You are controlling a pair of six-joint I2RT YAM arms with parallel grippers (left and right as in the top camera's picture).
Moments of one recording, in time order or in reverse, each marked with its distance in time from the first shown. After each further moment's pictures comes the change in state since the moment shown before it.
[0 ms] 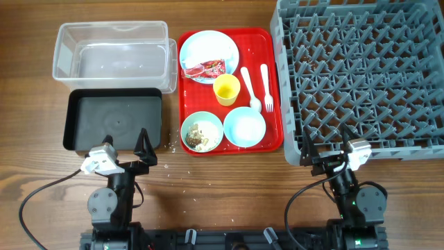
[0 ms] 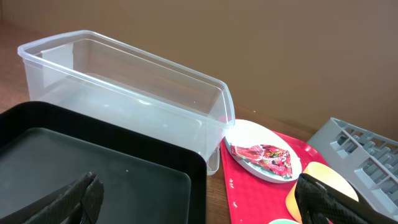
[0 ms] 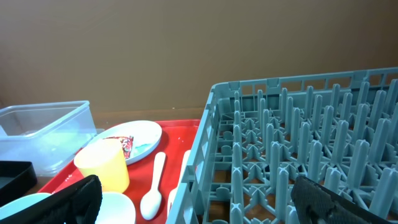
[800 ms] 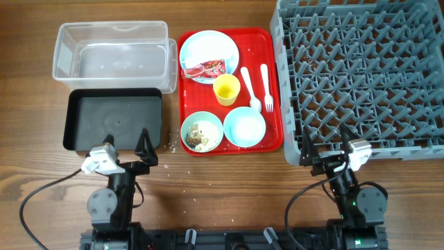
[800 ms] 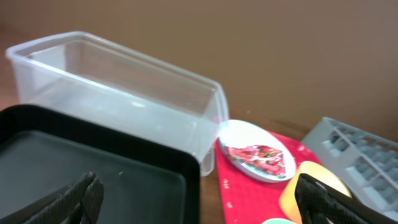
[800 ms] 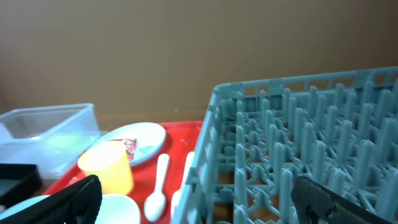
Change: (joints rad) left arm 0.000 0.000 -0.002 0.021 0.028 0.000; right arm 0.000 0.000 0.000 0.023 -0.027 0.019
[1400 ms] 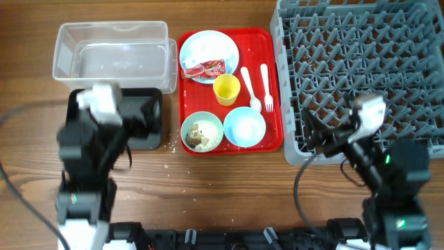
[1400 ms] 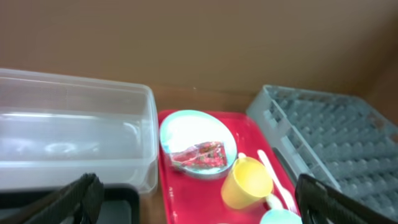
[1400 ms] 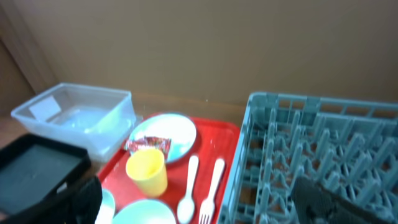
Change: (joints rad) left arm -0.018 0.695 0.616 -0.121 0.272 0.146; right arm 0.000 0.598 0.727 -0.412 -0.147 -0.148
